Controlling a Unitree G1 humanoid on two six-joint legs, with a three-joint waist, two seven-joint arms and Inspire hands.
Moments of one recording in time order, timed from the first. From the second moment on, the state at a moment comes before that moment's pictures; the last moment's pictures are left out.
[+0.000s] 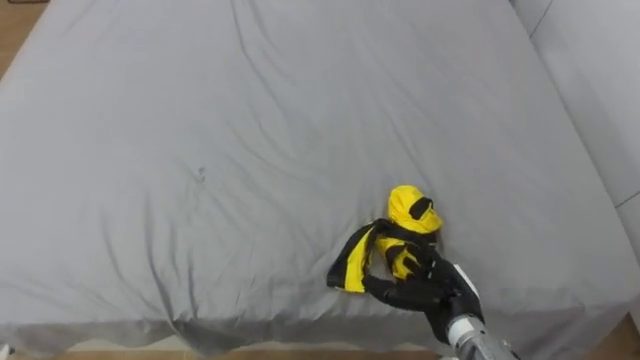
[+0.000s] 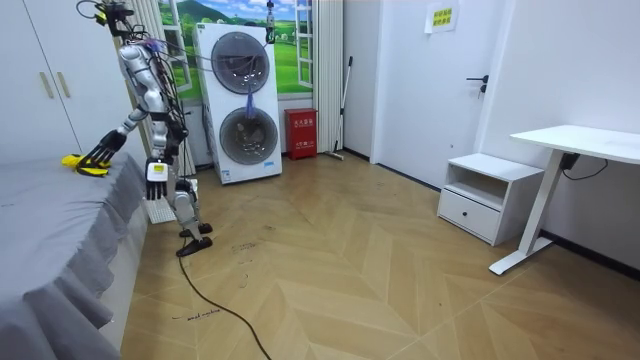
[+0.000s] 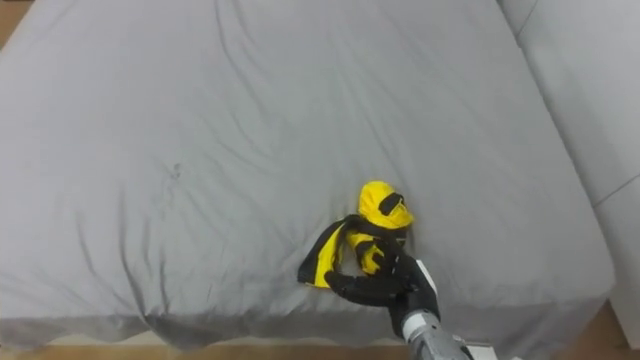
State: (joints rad) left arm 0.15 0.18 -0.09 1.13 -0.40 -0.15 0.00; right arm -0.07 -0.19 0.16 0.72 0.43 -0.14 0.06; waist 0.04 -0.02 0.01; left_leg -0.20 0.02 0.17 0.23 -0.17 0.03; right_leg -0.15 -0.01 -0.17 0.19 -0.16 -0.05
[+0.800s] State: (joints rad) left arm 0.08 0.18 -0.07 1.16 -0.40 -0.14 -0.06; right arm -0.38 -0.33 -0.03 1.08 0.38 -0.13 -0.18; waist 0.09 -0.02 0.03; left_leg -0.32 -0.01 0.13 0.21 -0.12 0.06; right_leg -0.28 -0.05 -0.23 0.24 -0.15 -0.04
